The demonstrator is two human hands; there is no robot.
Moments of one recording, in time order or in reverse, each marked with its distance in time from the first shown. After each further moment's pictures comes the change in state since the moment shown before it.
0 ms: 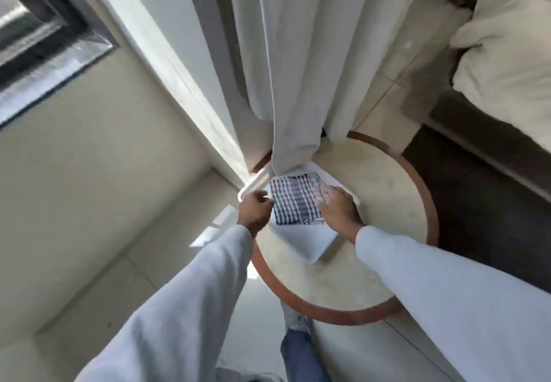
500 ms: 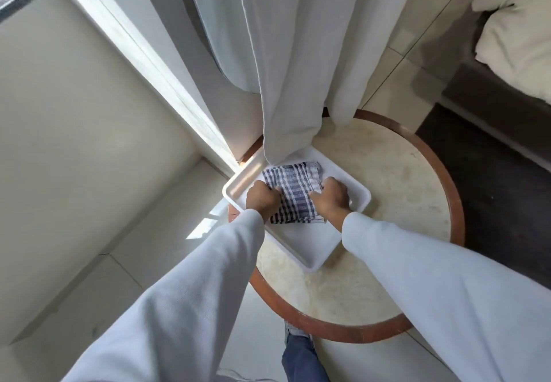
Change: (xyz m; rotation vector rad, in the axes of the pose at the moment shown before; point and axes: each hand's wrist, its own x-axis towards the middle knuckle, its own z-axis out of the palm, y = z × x) left_hand 0.095 -0.022 0.072 0.143 -0.026 -0.118; right_hand 0.090 0.040 0.071 0.090 0.046 0.265
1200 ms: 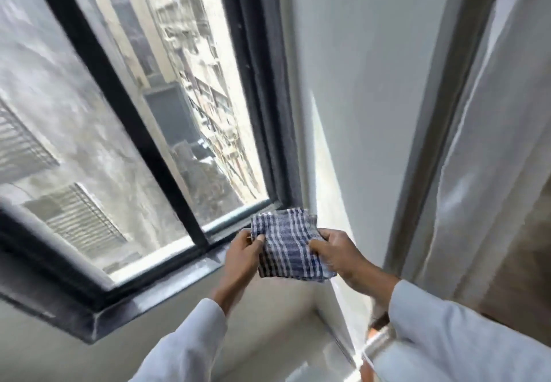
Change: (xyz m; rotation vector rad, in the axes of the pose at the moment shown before) left_hand -0.301 0.016 -0.496 -0.524 0.488 0.421; right_hand -0.327 -0.418 -0.123 0.617 -0.526 -0.693
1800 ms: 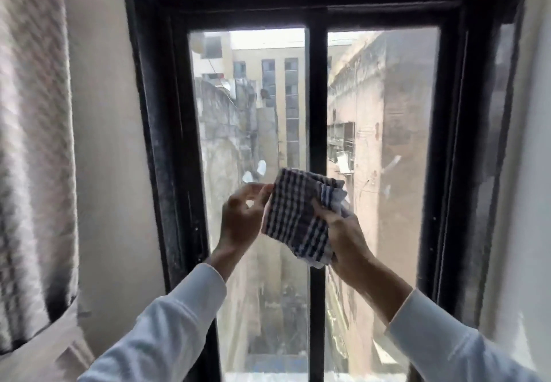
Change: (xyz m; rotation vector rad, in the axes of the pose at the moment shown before) left_hand -0.014 0.295 -0.376 0.128 0.873 0.688; right_hand 0.038 -0.406 0.292 0.388 -0.467 -0.490
